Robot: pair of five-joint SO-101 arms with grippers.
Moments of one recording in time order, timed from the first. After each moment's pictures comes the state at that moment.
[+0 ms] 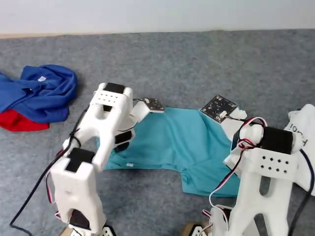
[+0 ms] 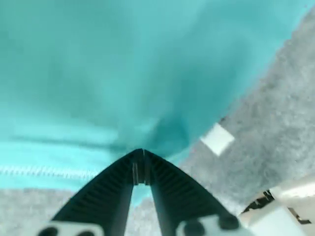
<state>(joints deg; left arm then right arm) 9.7 23.3 1.4 98.4 -39.9 9.6 -38.2 26.9 100.5 54.6</state>
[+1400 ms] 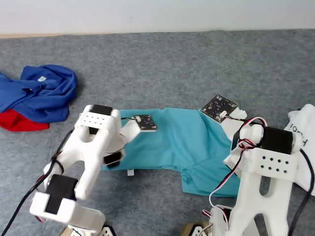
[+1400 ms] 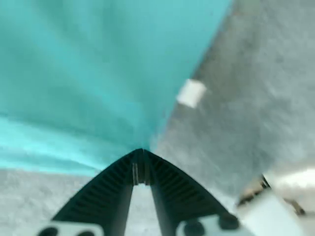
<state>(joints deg) 6.9 1.7 30.0 89.6 -45.6 9.6 -38.2 26.9 100.5 54.6</state>
